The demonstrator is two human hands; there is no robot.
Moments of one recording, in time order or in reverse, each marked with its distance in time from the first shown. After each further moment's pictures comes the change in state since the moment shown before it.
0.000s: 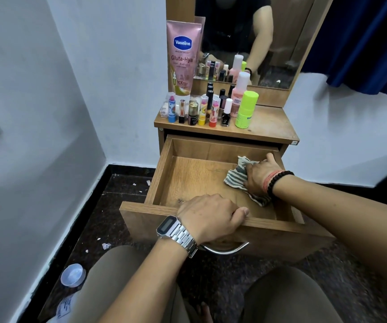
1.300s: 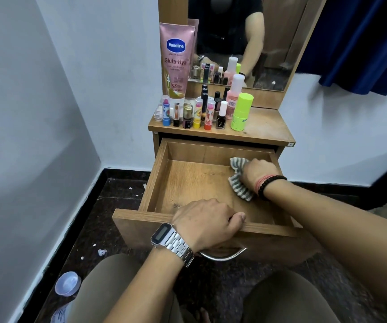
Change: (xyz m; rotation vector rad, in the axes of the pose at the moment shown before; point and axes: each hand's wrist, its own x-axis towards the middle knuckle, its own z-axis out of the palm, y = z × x) left_hand 0.003 -0.001 0.000 -0.006 0.010 -0.006; right_hand 0.024 -0.001 0.012 0.381 0.116 0.255
